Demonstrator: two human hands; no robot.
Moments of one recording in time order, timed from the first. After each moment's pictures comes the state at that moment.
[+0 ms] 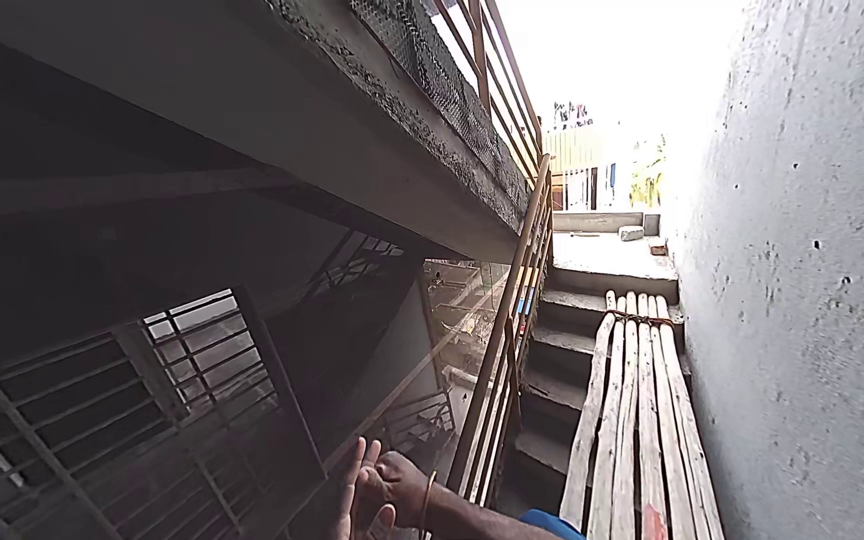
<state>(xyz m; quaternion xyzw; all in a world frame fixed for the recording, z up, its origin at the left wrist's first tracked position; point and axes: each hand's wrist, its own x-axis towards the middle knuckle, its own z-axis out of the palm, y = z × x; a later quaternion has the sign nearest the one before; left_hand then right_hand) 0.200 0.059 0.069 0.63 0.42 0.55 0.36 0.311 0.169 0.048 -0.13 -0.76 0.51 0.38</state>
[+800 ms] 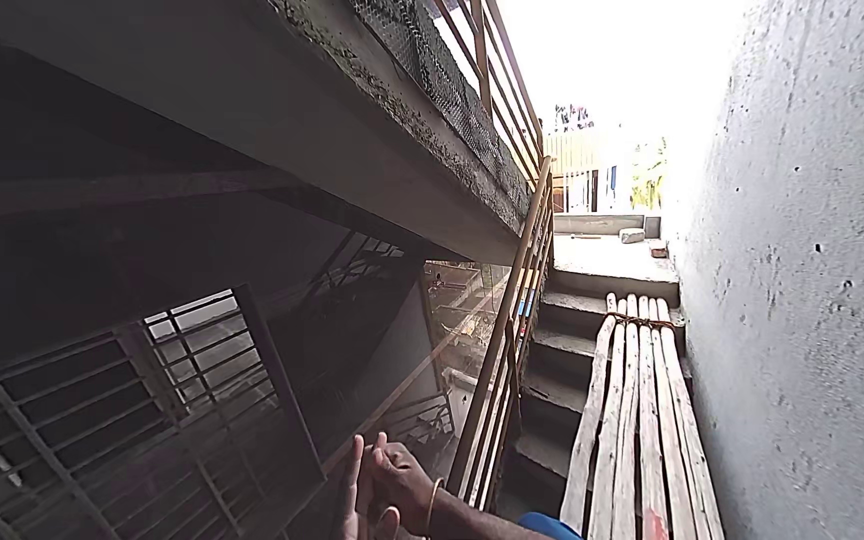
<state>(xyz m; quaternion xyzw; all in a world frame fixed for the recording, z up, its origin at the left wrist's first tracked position) 0.214 0.065 0.062 0.63 0.31 0.62 0.35 0.302 0.168 0.041 -0.02 -0.58 0.67 0.46</state>
